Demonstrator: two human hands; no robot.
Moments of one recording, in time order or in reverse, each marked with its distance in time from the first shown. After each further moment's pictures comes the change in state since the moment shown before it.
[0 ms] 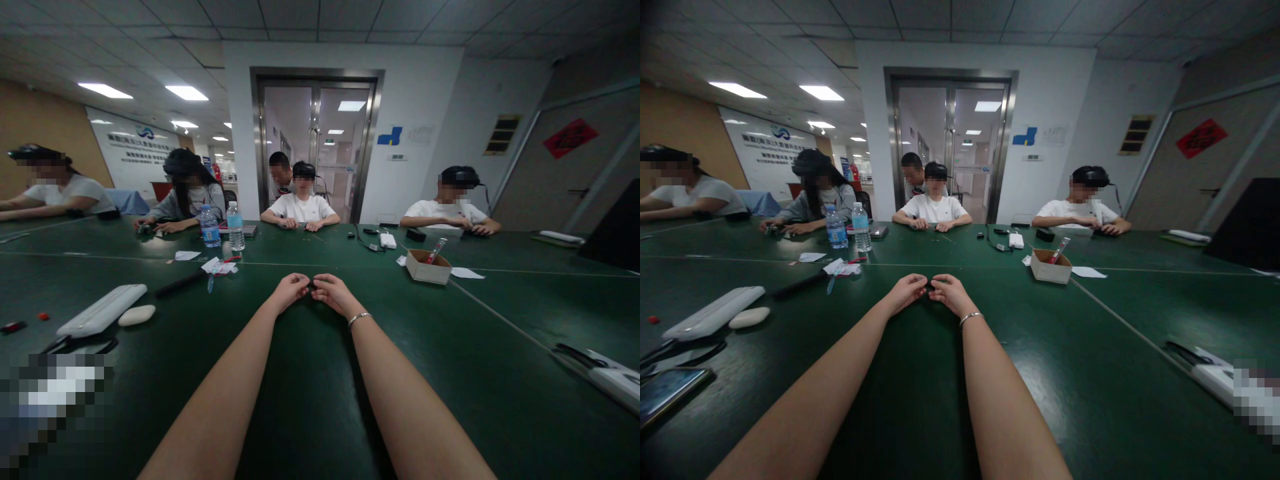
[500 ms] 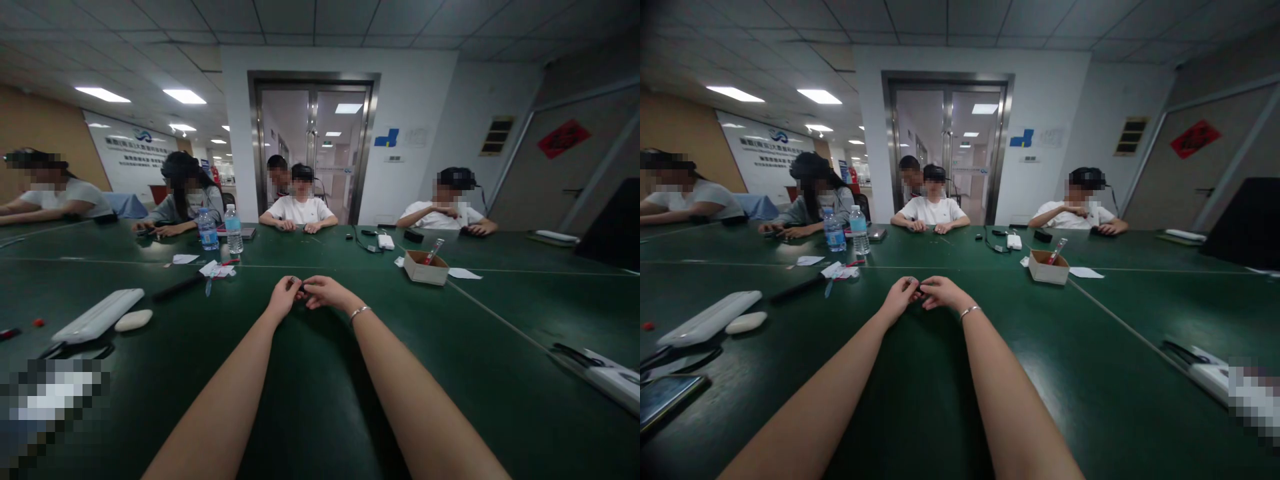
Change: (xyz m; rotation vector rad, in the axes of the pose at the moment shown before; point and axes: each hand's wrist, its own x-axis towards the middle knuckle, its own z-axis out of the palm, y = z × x) left_hand -0.014 -0.003 -0.004 0.226 0.161 0.194; right_hand -0.006 -0.023 0.014 -0.453 -0.208 0.157
